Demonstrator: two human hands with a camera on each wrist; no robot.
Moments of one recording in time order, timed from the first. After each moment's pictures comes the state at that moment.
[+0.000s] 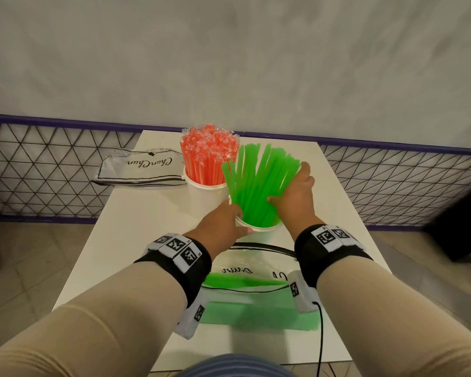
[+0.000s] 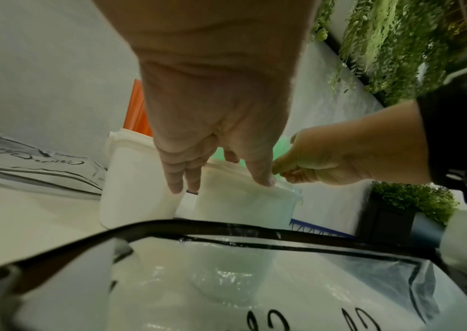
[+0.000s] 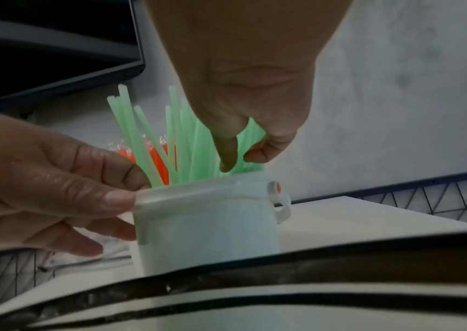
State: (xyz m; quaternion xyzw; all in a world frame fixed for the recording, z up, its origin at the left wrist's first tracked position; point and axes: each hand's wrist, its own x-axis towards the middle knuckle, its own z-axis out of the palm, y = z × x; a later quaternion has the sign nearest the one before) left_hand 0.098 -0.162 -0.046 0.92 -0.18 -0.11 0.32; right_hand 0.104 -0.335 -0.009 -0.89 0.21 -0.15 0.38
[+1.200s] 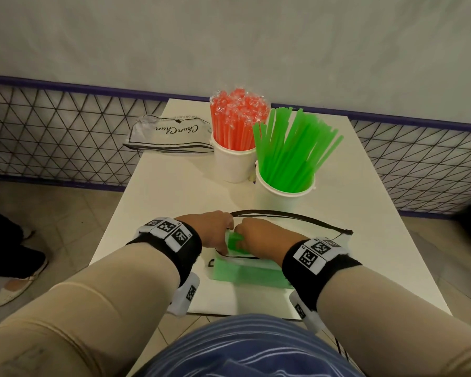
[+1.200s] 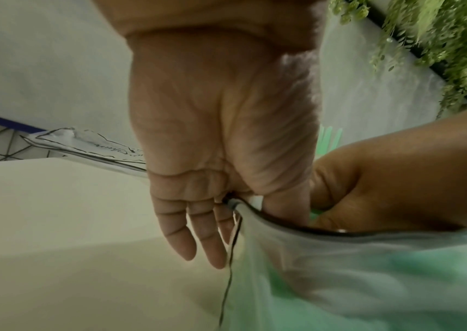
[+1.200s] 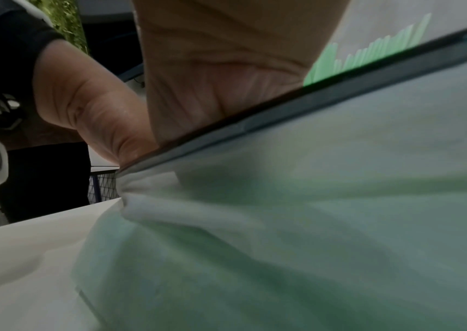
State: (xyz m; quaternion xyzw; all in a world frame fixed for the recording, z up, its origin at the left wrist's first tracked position) left_hand 0.054 -0.094 -0.076 0.92 -0.21 -0.32 0.08; right_hand 0.023 -0.237 -0.076 -0.95 -0.18 0.25 0.07
